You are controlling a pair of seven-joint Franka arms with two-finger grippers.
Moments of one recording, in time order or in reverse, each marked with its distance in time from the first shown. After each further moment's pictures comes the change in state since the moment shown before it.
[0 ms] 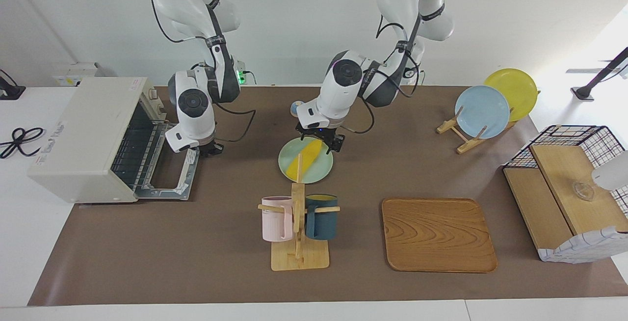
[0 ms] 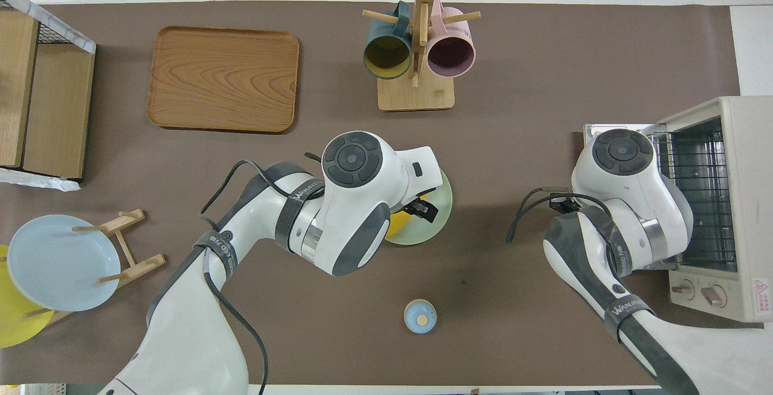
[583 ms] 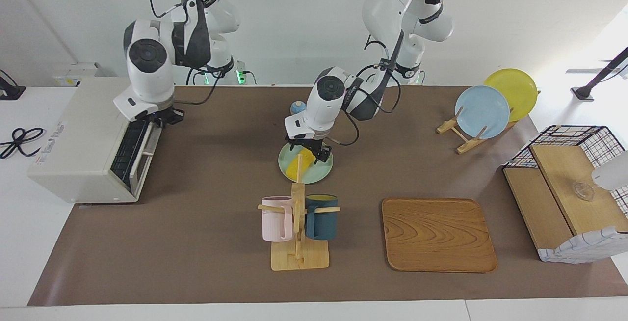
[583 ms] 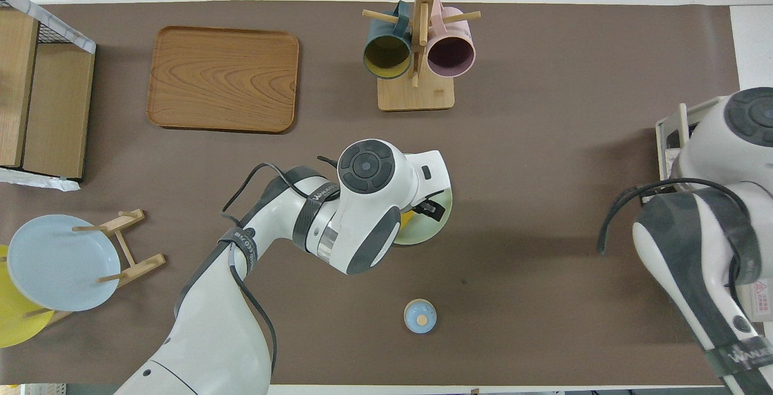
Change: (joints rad) left arm -0.024 0.056 0.004 0.006 0.000 0.065 -0.003; right arm -0.159 -0.219 -0.010 0.153 -0.051 -0.333 -0.421
